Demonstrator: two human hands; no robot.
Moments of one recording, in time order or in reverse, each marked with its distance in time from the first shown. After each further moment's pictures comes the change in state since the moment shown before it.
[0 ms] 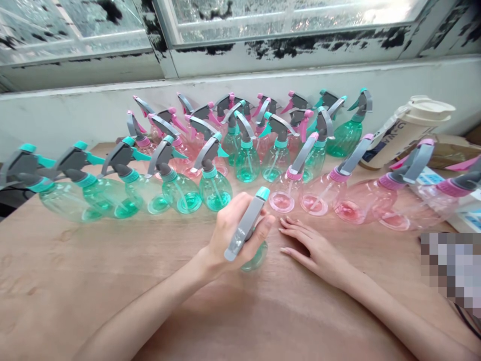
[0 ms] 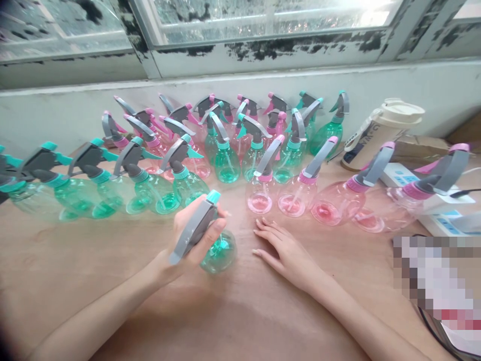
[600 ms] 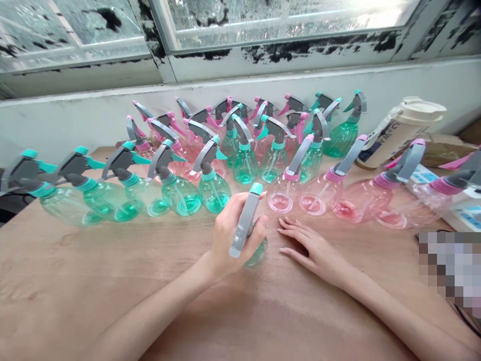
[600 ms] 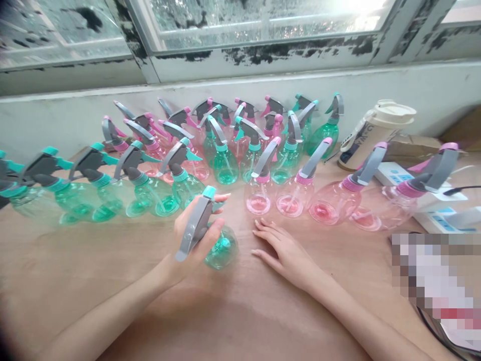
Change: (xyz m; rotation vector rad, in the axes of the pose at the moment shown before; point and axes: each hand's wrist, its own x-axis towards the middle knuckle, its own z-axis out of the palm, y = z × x) left_hand -0.011 -0.008 0.011 -0.051 0.091 -0.077; right_hand 0.000 0.001 0.002 0.006 0.007 0.015
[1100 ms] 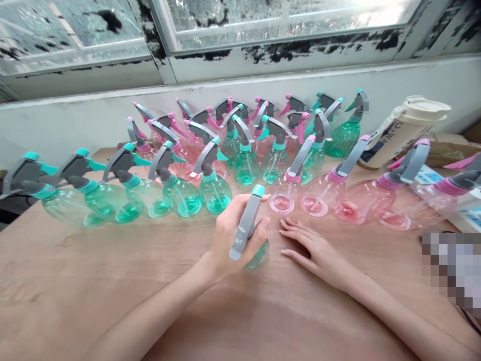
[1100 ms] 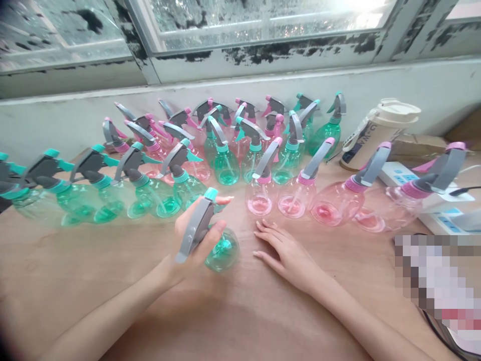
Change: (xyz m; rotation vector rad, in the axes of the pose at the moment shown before) left_hand 0.006 0.003 -0.006 0.023 -0.035 0.045; right_hand -0.001 0.001 0.001 -0.036 -0.013 -0.019
